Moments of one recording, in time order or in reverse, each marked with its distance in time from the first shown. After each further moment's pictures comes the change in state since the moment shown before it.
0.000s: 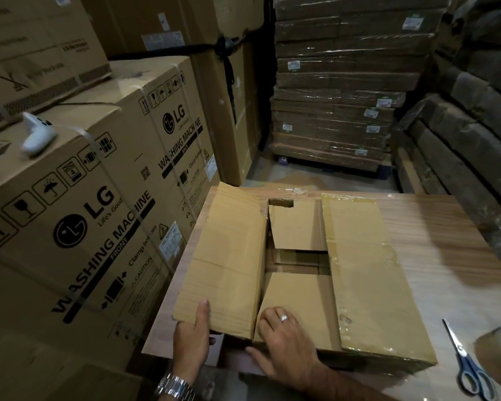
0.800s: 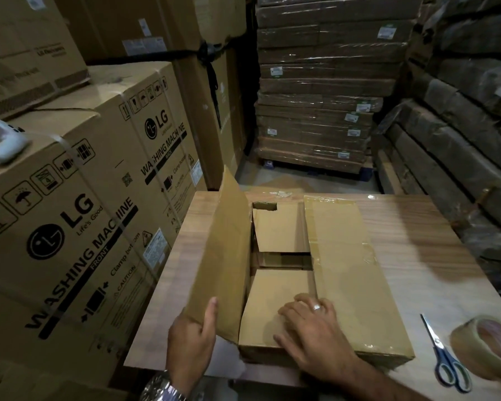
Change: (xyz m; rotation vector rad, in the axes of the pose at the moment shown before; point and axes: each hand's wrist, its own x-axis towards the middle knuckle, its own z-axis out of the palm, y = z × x) left_hand -0.031 0.038 0.014 0.245 -0.060 0.359; right_hand -0.023 0.048 -0.069 -0.119 -0.074 0.173
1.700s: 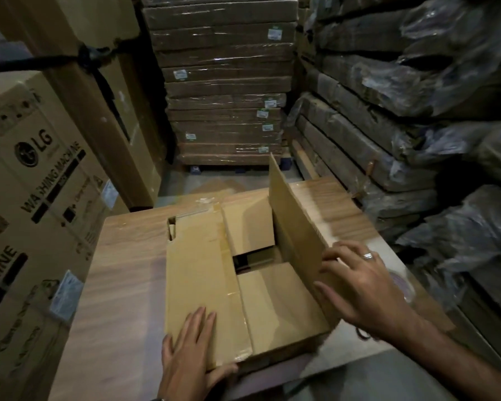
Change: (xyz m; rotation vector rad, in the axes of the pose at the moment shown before) left_hand 0.014 -0.023 0.108 0.854 -0.547 0.532; right_hand -0.065 0.127 -0.131 -0.091 0.236 0.220
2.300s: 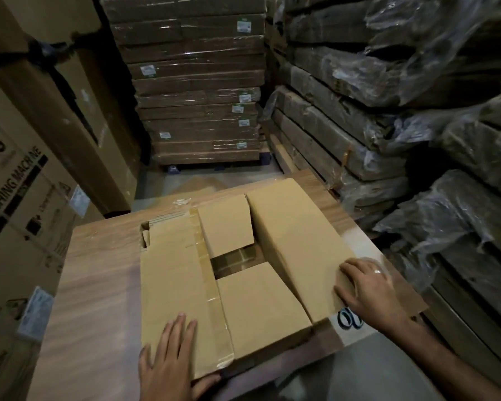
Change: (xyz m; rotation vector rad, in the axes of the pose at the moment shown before) left_hand -0.003 0.005 0.004 0.003 -0.014 0.045; right_hand -0.066 0.075 0.063 -0.061 -0.294 0.625
